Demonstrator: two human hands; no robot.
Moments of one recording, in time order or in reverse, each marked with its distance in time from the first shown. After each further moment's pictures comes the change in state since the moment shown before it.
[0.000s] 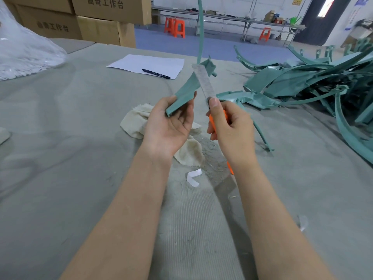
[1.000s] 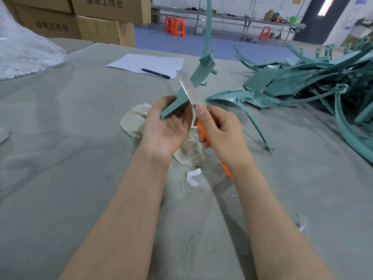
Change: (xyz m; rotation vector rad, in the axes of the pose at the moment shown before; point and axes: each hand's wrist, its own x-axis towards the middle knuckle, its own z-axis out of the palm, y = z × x) left_hand 0.003 0.001 0.001 -0.044 0.005 0.003; right_hand -0.005 -0.002 0.004 0.067 -0.233 -0.020
